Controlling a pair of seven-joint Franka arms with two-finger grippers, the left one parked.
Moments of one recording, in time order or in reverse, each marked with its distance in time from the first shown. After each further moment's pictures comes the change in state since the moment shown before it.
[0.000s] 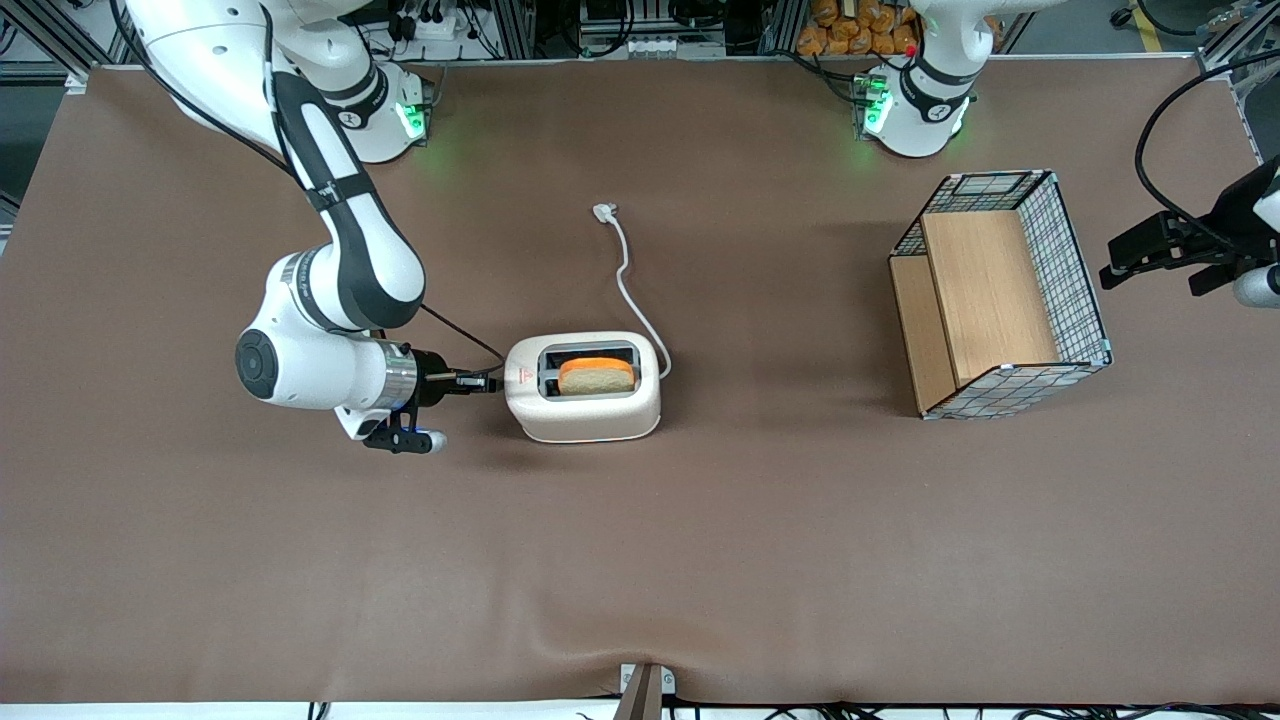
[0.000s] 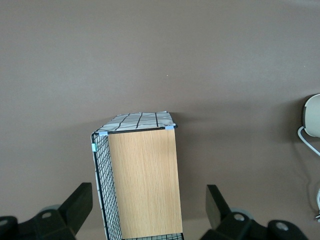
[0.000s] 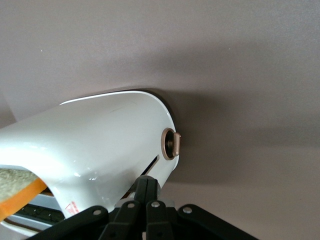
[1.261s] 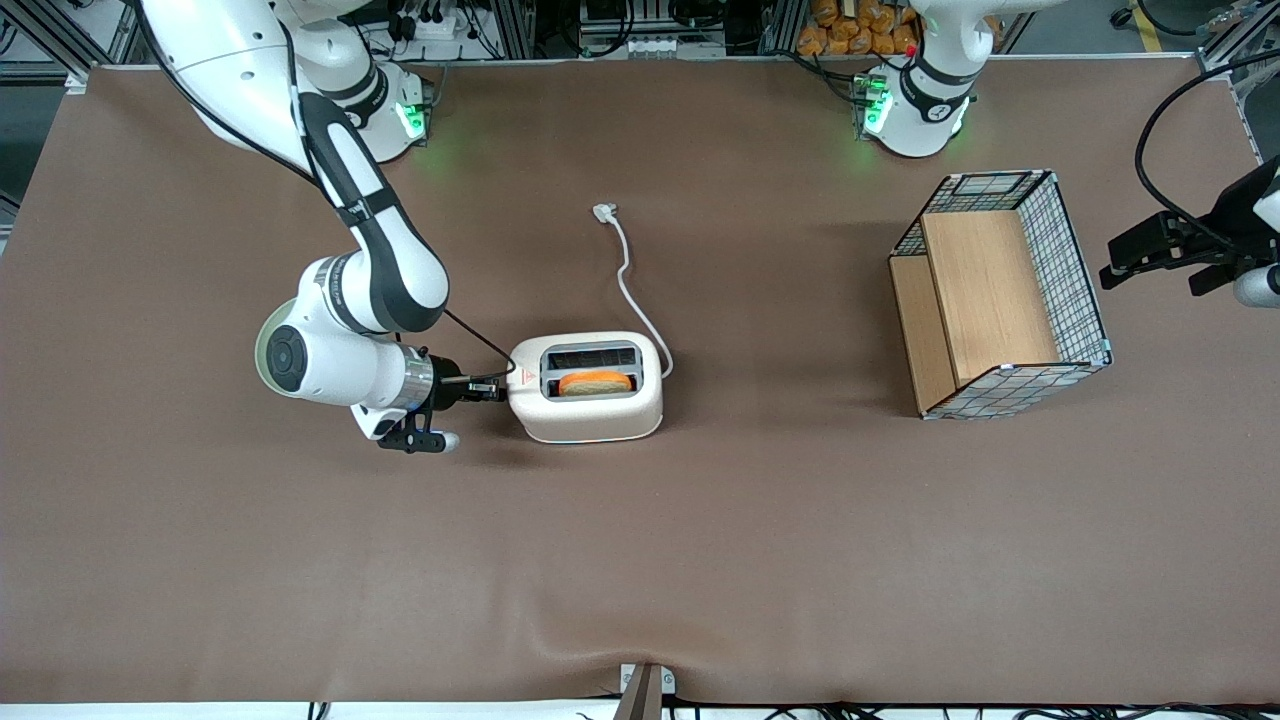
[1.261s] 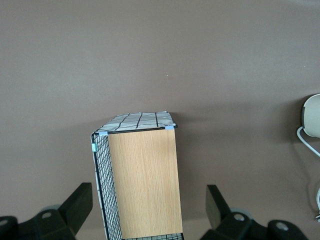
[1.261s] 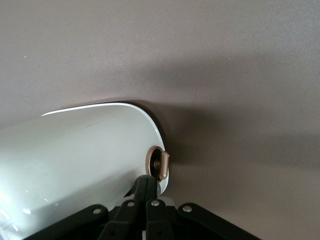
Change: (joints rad) arm 0.006 0.033 0.022 -0.058 0.023 0.147 -0.058
